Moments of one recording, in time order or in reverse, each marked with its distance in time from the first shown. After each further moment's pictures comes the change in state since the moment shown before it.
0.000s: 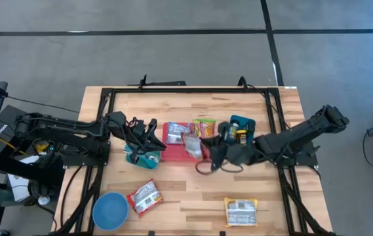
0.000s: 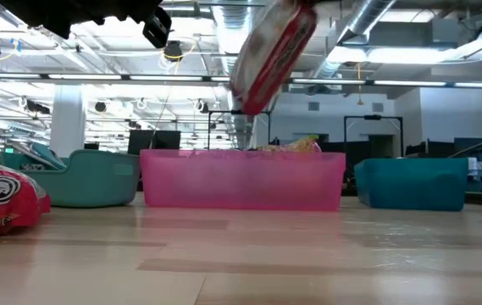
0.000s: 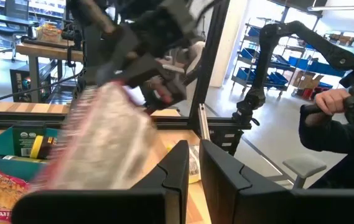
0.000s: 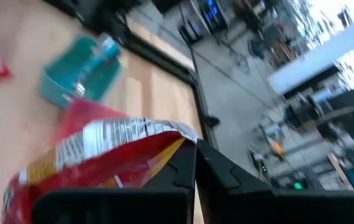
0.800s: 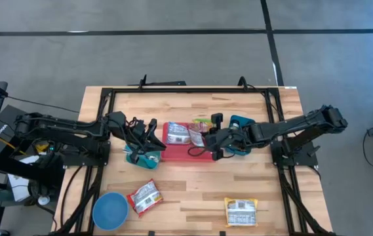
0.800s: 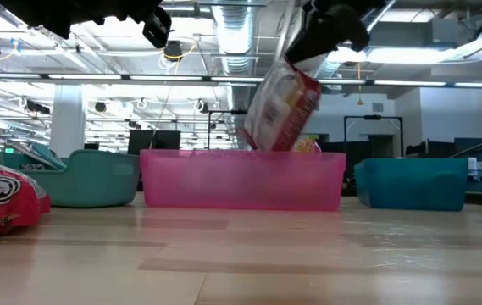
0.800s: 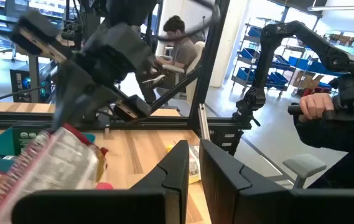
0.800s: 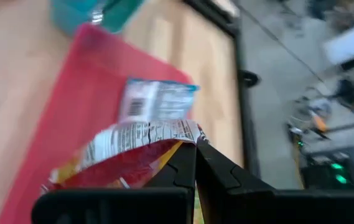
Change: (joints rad) left arm 0.000 0.000 0.000 0.000 0.000 0.000; right arm -0.215 0.017 0.000 -0.202 -0.279 0.003
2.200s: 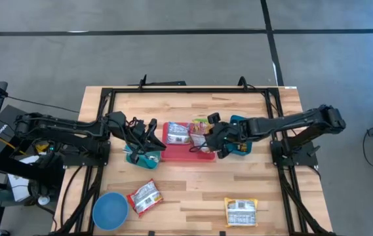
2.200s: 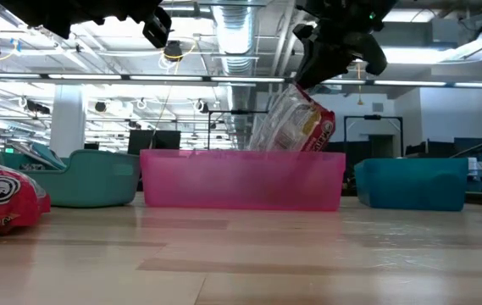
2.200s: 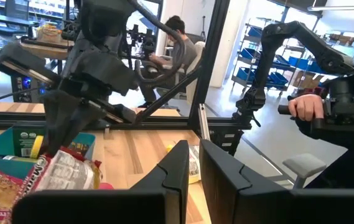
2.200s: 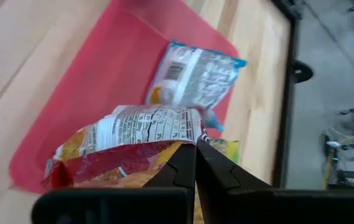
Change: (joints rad) left arm 0.000 0.000 0.000 0.000 0.000 0.000; right arm -0.098 0.012 -0.011 -0.111 -0.210 -0.138
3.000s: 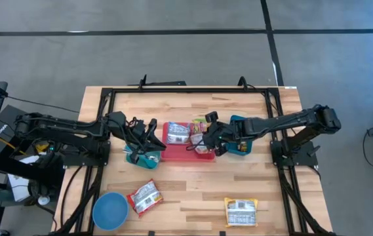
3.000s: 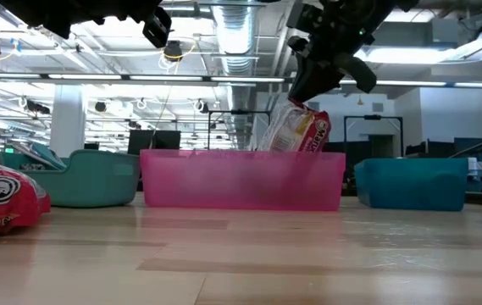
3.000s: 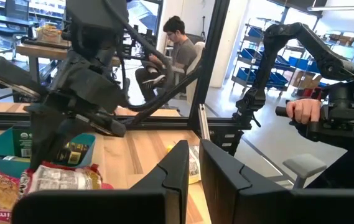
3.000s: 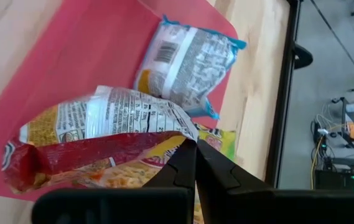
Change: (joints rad) left arm 0.000 0.000 0.000 0.001 0.000 0.000; right arm -0.021 0.060 -0.001 0.024 0.044 -0.029
